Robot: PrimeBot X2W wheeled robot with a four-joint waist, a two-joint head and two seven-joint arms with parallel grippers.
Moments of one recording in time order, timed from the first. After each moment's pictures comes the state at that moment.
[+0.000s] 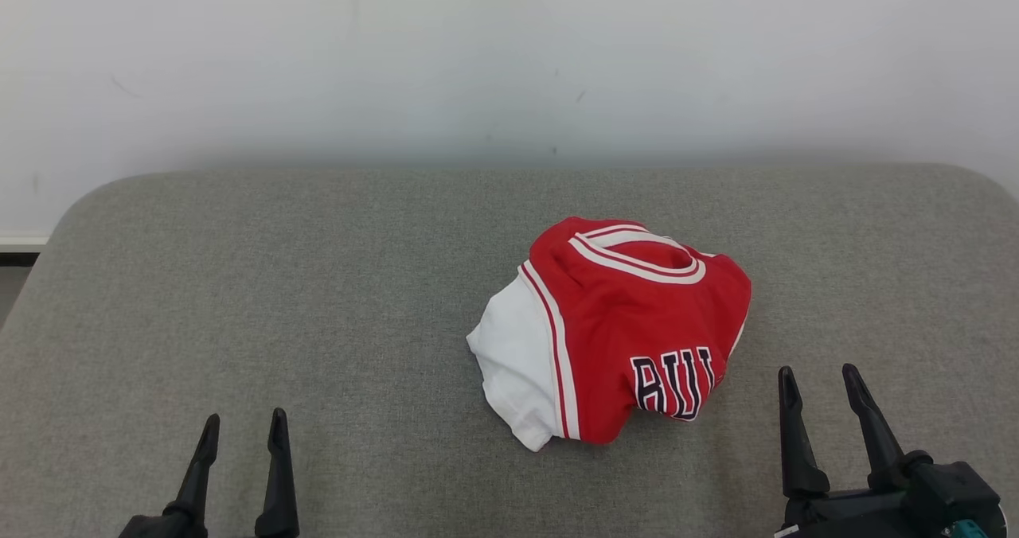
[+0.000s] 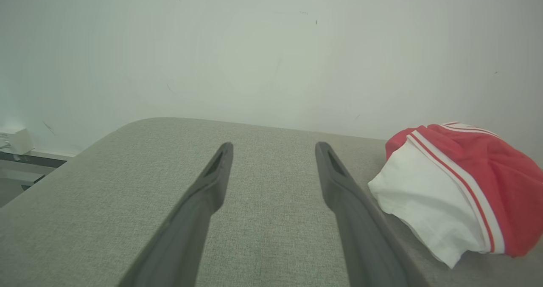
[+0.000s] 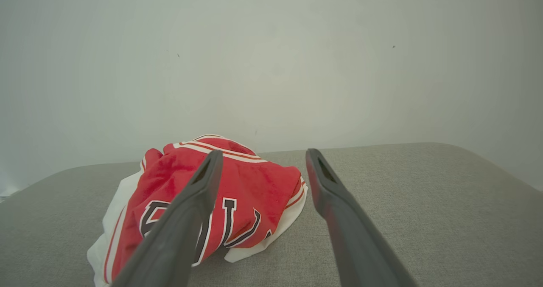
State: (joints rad) left arm 0.02 0.06 0.03 0.12 -0.21 -0.12 -0.26; right arm 0.02 -0.06 -0.01 0.10 0.17 0.13 -0.26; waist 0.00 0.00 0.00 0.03
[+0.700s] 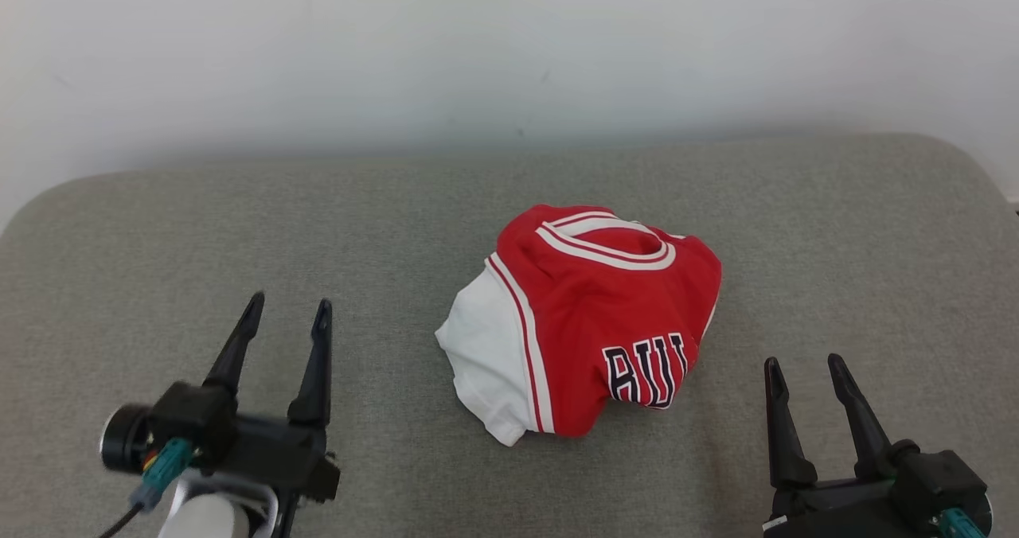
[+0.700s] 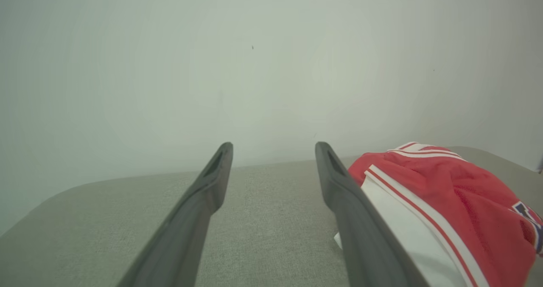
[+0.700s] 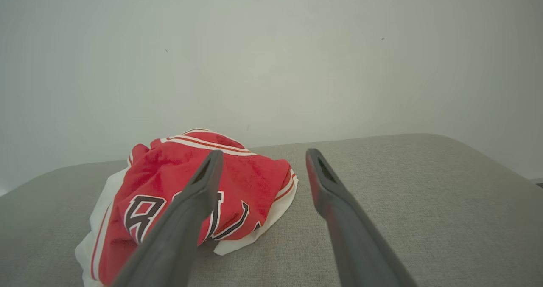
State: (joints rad) left arm -0.23 0.16 -0.12 0.24 -0.24 -0.13 -0.26; right arm 0.00 -0.05 0.02 0.11 0.17 0.13 -0.26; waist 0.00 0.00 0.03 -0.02
